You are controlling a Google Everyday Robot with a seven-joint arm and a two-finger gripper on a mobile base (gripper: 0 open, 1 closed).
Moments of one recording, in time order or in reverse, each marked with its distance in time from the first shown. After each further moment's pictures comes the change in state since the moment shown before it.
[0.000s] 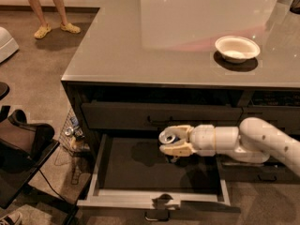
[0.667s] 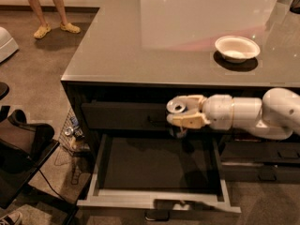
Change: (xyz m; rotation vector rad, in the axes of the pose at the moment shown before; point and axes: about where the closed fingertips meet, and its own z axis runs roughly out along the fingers) arm -0.122 -0.010 -0.054 0.038 -0.091 0.000
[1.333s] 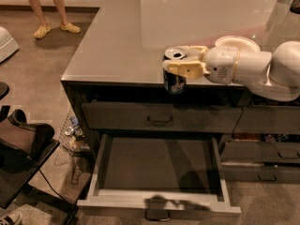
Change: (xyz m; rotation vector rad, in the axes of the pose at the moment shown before) arm -0.145 -0.042 -0.004 0.130 -0.116 -0.012
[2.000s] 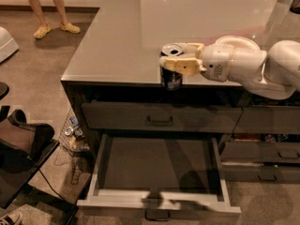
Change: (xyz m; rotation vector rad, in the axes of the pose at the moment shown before) arm -0.007 -0.005 0.010 0.003 -0.027 0.000
